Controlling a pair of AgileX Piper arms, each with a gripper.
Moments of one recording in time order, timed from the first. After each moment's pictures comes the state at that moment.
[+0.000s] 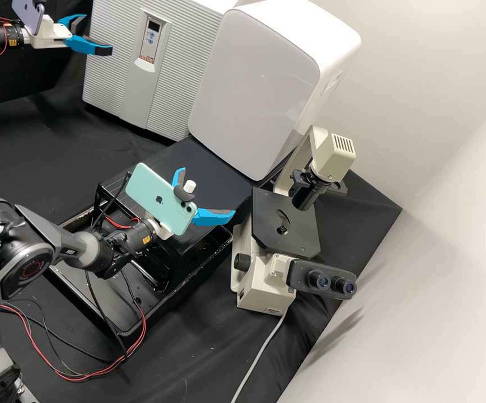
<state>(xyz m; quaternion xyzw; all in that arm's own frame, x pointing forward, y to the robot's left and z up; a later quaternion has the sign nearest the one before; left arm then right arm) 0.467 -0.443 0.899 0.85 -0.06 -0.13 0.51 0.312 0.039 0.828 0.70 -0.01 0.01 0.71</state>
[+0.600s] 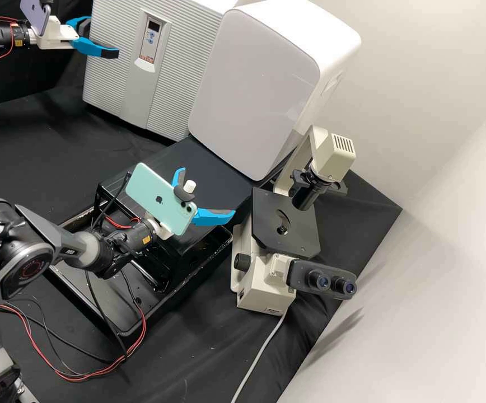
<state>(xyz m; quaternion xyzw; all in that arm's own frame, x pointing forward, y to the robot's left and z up) 0.472 -0.456 0.895 0.85 -0.06 -0.15 0.51 0.312 0.039 0.828 0.70 -0.01 0.01 0.71</state>
